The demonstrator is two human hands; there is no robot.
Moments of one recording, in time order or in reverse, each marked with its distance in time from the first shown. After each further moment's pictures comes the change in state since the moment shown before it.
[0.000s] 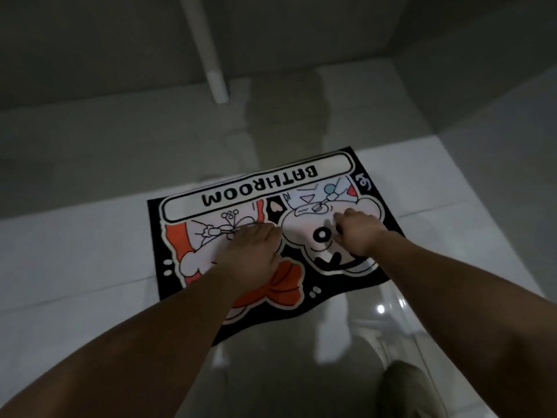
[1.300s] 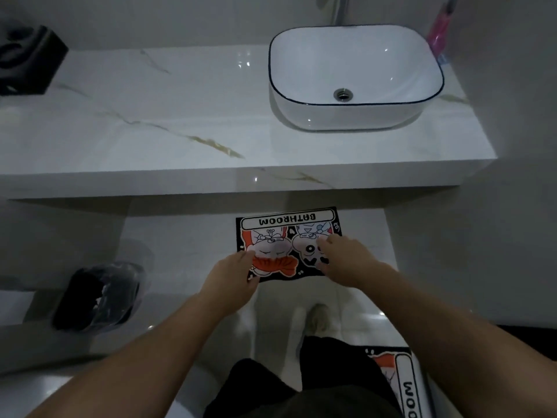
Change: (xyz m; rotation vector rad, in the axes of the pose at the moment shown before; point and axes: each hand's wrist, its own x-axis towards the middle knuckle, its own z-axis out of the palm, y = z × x) left_hand -0.345 0.219 -0.562 -0.250 -0.078 -0.491; right_hand -0.501 -0.062 -0.511 -0.038 0.005 -0.315
